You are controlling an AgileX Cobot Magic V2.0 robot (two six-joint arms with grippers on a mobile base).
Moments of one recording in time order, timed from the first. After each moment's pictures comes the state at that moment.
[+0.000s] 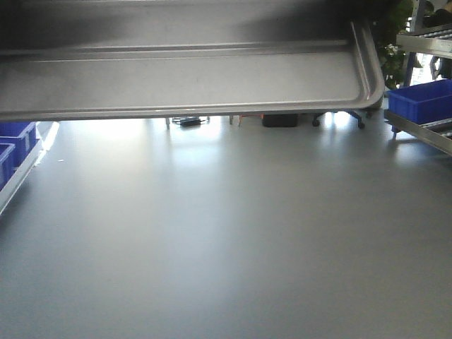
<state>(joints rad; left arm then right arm) -0.93 1.17 -1.13 0.51 1.09 -0.87 0.82 1.24 -1.21 -0.33 1.02 0.75</state>
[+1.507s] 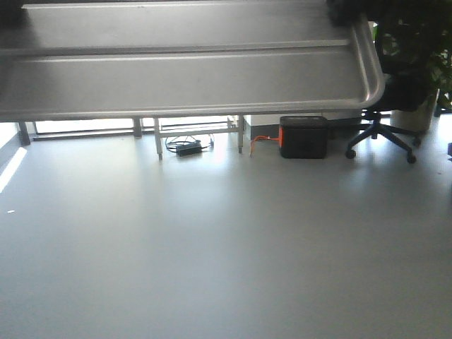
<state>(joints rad) -0.93 1.17 -1.13 0.51 1.09 -0.87 0.82 1.24 -1.21 -0.33 1.02 0.75</state>
